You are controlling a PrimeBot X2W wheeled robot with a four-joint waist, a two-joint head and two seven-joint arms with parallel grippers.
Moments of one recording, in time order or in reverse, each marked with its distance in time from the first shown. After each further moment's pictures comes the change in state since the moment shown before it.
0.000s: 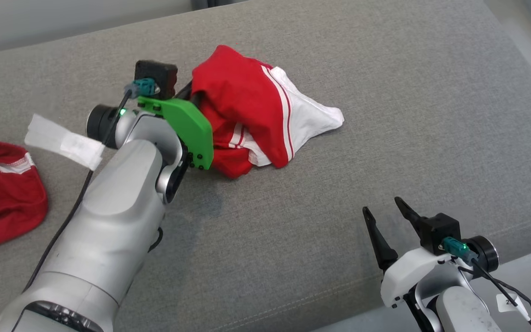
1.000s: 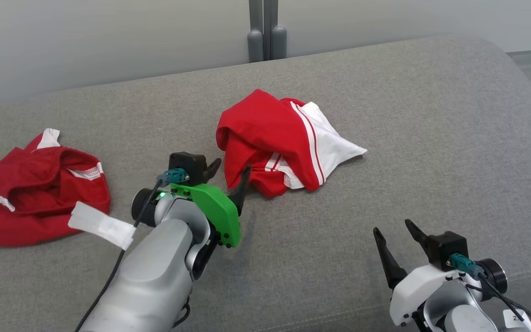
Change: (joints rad) left arm 0.244 -0.048 -0.063 0.031 -0.084 -0.049 -0.134; right arm 0.065 0.000 -0.035 0.009 0.003 0.000 0.024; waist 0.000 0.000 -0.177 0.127
